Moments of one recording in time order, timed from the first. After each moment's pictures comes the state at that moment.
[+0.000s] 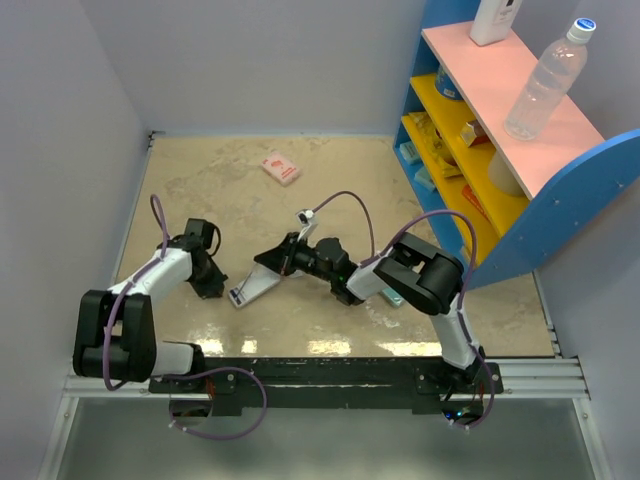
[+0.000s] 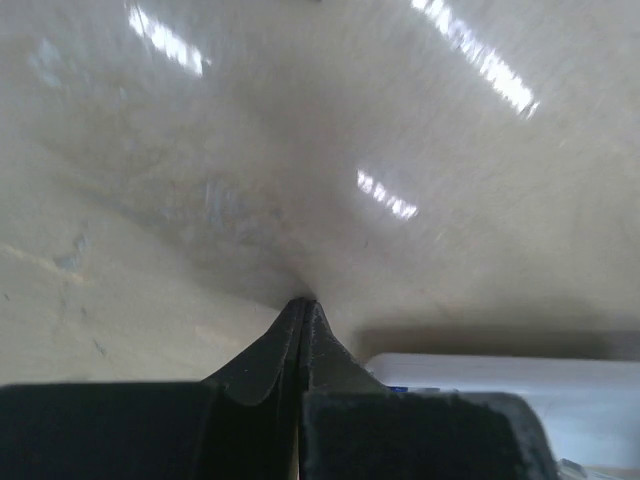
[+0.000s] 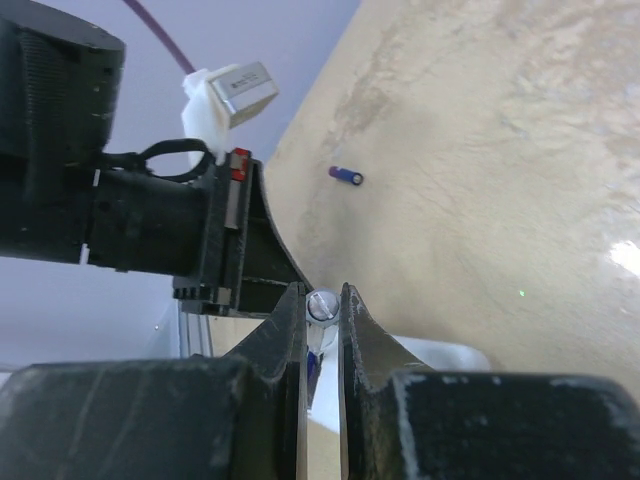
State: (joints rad) left arm -0.09 1.35 0.69 -0.67 -0.13 -0.73; right arm 0.92 2.11 0.91 1.16 -0.17 0.89
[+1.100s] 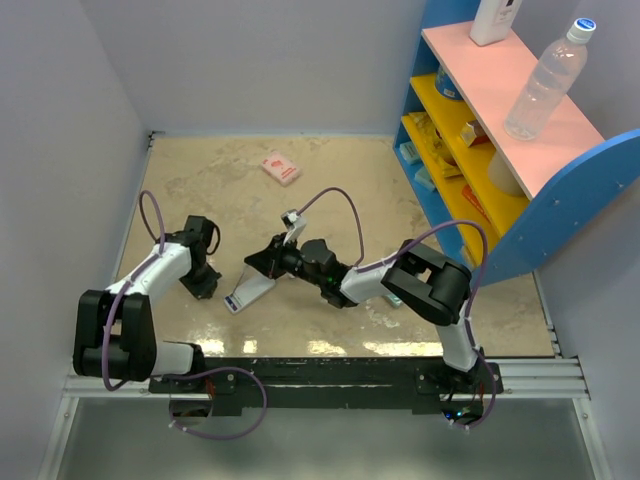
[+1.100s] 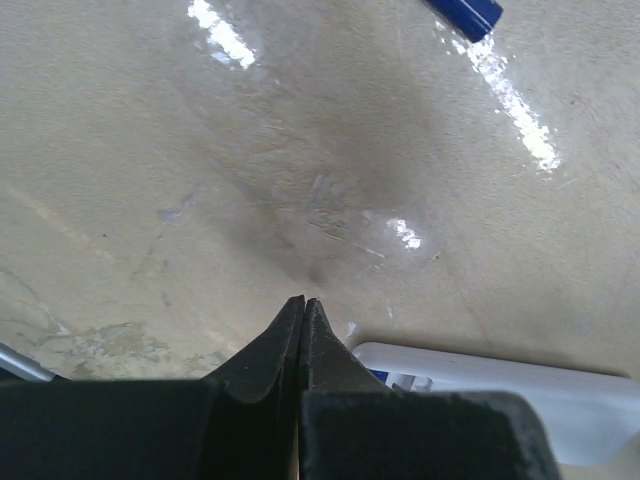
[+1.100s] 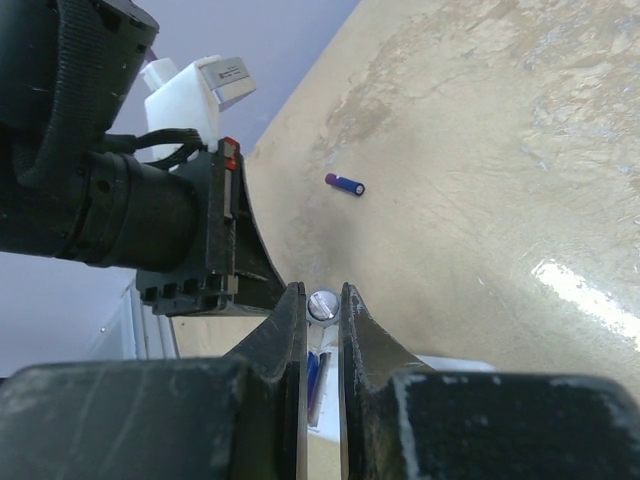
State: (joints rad) left arm -0.09 1.35 0.72 -0.81 -0.23 -0.90; right arm 1.01 2.02 0.97 0.97 -0.03 0.71
